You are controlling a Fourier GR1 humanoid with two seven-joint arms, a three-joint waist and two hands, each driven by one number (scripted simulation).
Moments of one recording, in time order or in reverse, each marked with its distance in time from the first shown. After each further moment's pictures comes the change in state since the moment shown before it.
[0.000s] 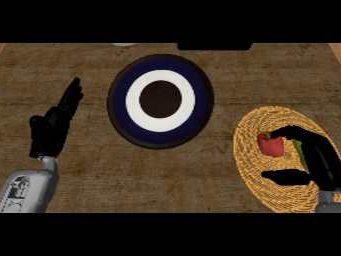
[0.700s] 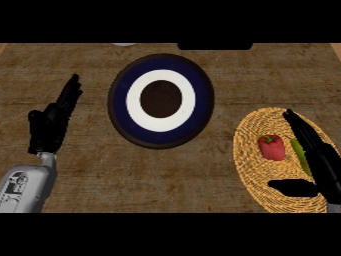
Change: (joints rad) left arm -0.028 0.046 -0.038 0.018 0.047 0.041 0.008; right arm 0.080 -0.073 0.091 -0.184 -0.072 0.054 0.149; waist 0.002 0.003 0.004
